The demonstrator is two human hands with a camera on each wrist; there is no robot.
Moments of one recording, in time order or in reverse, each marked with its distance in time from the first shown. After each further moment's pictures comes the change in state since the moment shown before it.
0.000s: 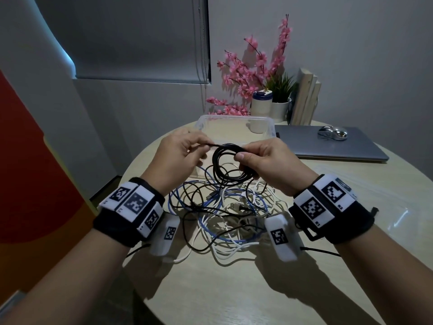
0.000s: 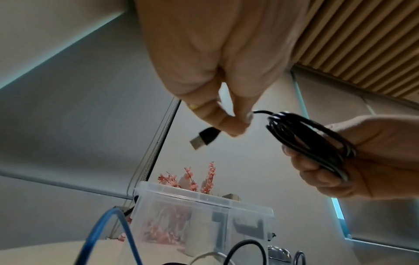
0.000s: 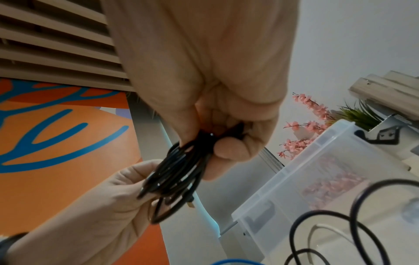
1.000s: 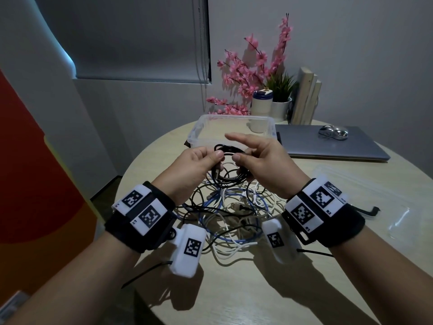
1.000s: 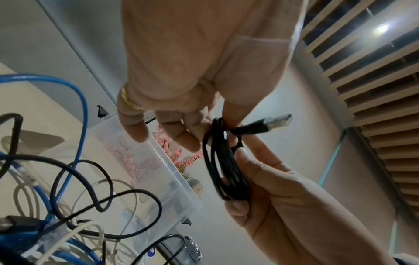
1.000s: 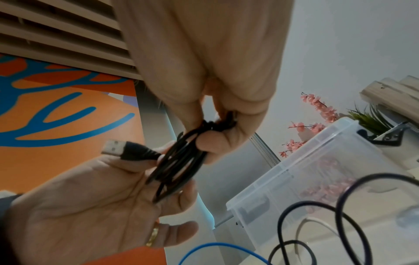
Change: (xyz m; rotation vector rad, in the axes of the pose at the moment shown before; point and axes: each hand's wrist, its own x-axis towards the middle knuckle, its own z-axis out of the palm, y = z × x) left_hand -0.010 0.013 0.023 -0.470 -0.194 -0.458; right_hand 0.002 0.004 0.011 0.090 0.032 -0.119
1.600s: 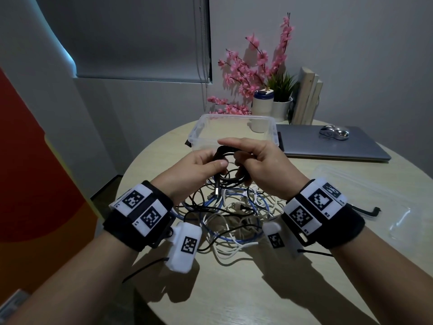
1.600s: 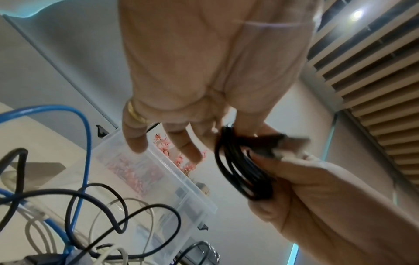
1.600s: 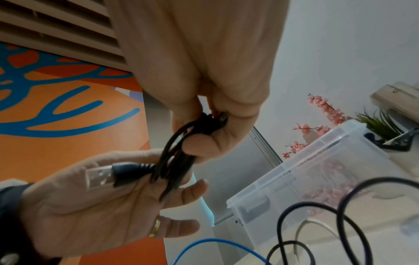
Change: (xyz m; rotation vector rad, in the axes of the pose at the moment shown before) left_hand -0.005 0.002 -0.003 0.051 -0.139 0.023; right_hand -0.002 -0.003 0.004 -0.060 -0.040 -0.063
